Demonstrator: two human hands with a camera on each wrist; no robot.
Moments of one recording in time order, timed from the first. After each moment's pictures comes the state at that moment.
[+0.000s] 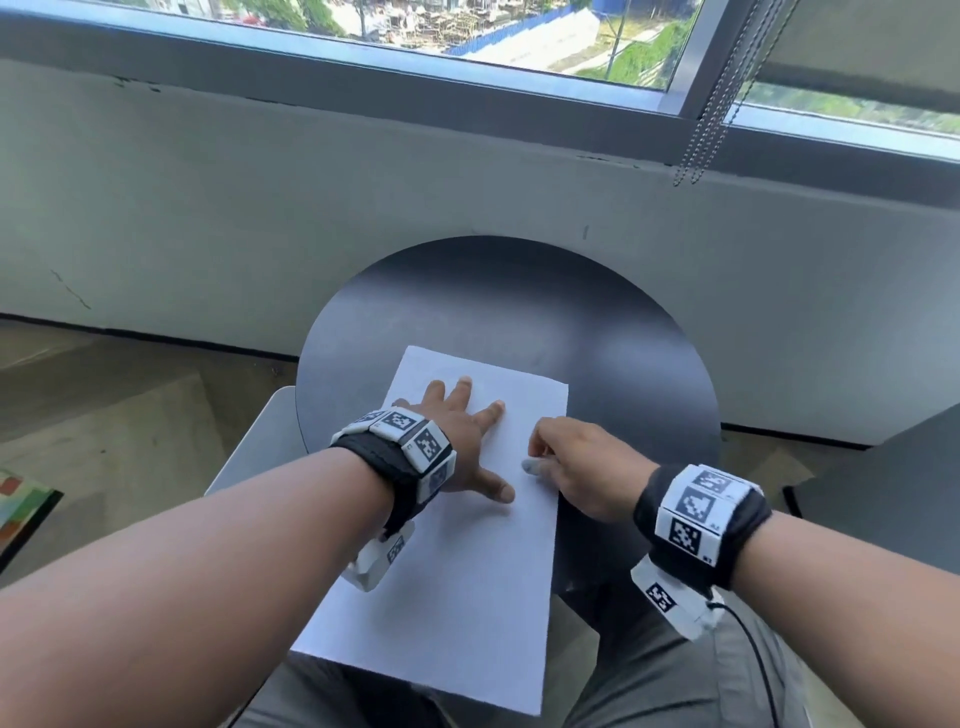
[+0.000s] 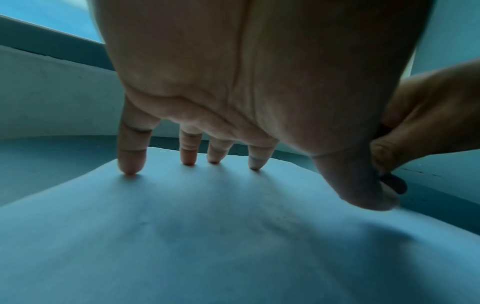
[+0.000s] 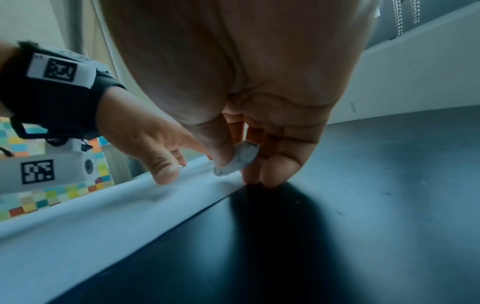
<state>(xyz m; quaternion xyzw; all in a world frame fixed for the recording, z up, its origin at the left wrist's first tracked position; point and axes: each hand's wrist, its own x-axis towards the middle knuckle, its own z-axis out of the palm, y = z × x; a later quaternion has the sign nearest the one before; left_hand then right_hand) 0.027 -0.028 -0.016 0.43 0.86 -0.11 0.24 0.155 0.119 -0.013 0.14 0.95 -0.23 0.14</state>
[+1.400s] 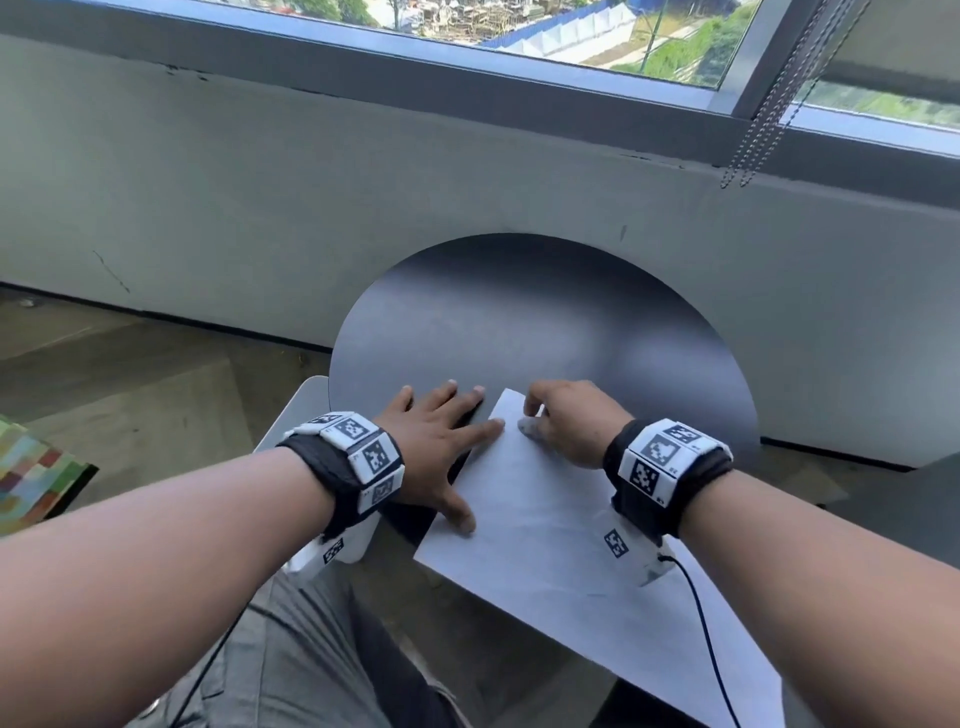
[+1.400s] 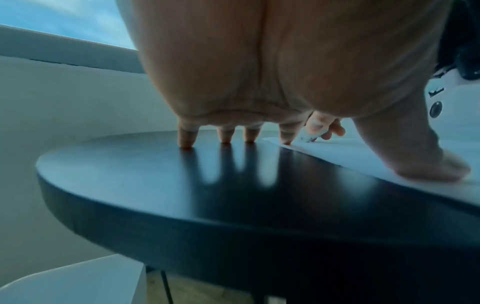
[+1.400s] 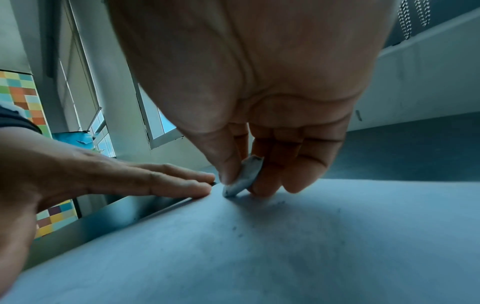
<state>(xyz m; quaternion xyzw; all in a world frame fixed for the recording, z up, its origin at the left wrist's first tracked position) -0.001 -0.085 -0.028 0.50 0.83 -0.09 0.24 0.088 0.108 -0.010 0.15 0.97 -0.17 0.14</state>
